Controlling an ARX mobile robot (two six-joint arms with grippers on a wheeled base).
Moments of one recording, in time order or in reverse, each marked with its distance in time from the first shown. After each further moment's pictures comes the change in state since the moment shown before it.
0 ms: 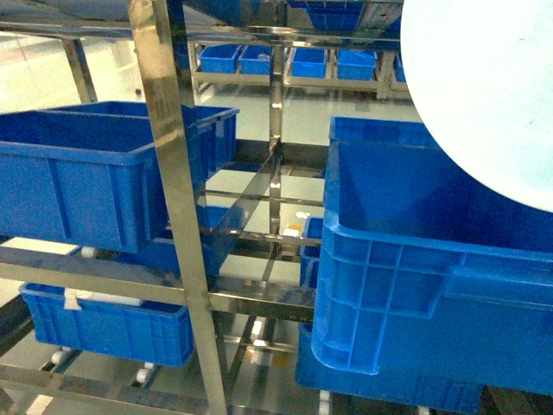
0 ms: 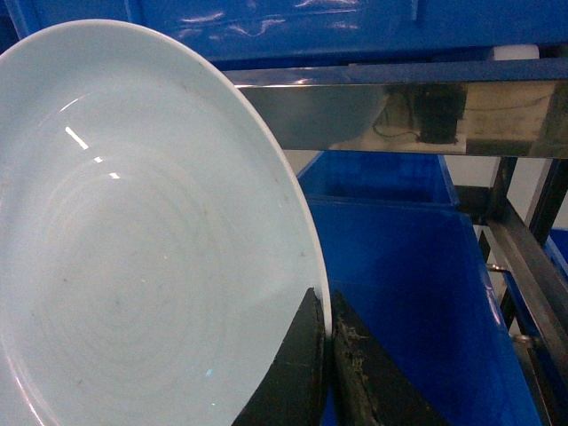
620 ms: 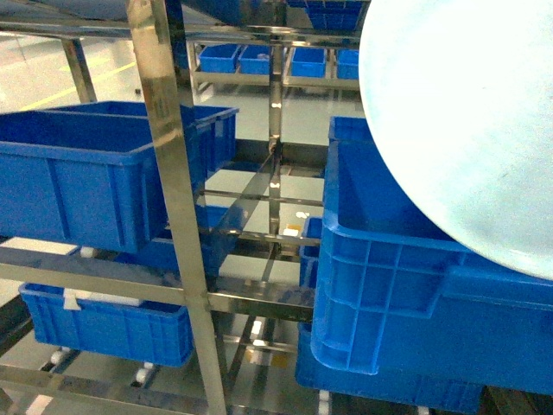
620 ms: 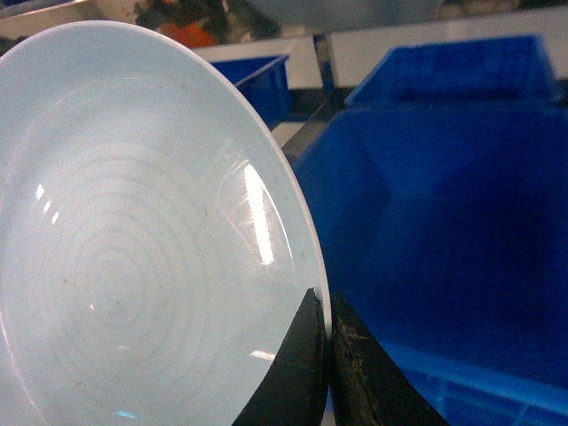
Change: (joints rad) left arm 0.000 0.000 0.000 0.001 0.001 0.000; right arm -0.002 -0.004 0.067 -0.252 -0.146 0.051
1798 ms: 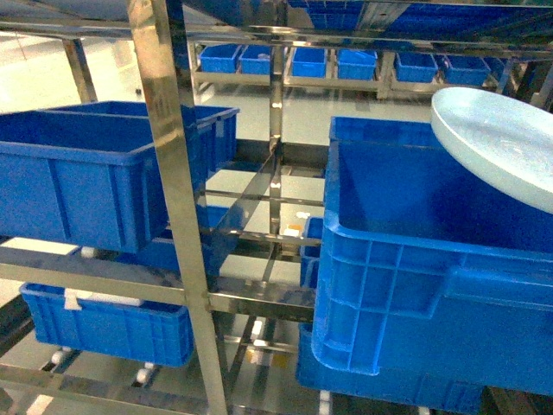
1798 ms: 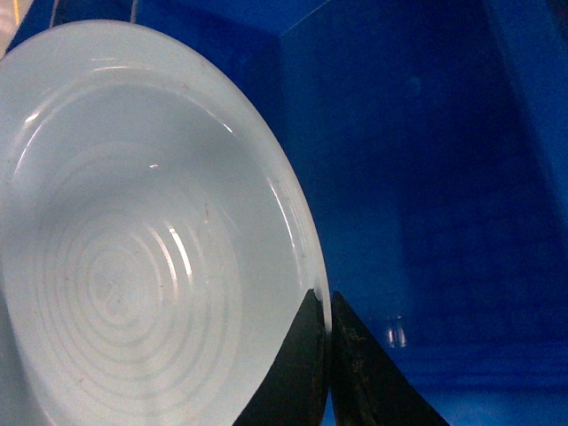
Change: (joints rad) left arm 0.000 0.000 0.000 0.000 0.000 0.000; right arm -0.250 0.702 0.535 -0.446 -0.149 0.336
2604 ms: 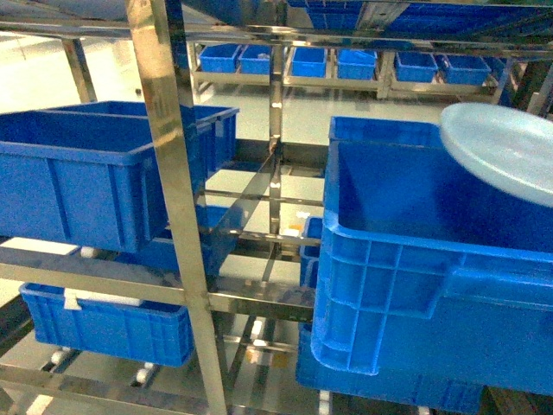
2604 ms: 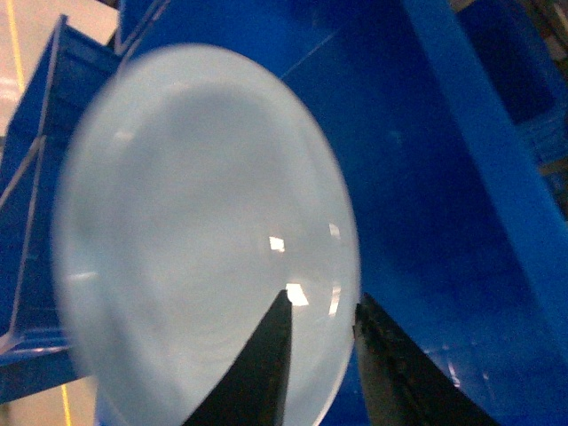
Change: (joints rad) left arm 0.000 0.000 0.000 0.000 0.000 0.000; right arm -0.003 0.122 0.061 0.117 0.080 0.126
